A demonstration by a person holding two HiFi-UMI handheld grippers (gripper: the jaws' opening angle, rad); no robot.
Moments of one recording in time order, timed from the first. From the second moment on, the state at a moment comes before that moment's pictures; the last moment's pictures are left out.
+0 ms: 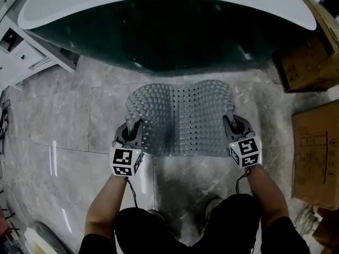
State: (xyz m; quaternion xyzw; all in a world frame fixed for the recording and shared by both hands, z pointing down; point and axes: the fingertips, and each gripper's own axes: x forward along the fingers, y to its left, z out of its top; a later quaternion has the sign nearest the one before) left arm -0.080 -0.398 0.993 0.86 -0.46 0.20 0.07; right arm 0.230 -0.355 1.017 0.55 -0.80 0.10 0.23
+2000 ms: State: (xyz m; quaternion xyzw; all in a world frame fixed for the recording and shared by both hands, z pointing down) left arm -0.108 -0.391 1.025 0.81 -0.52 0.24 0.08; right arm 0.237 -0.347 1.061 0.56 -0.78 0.15 0.24
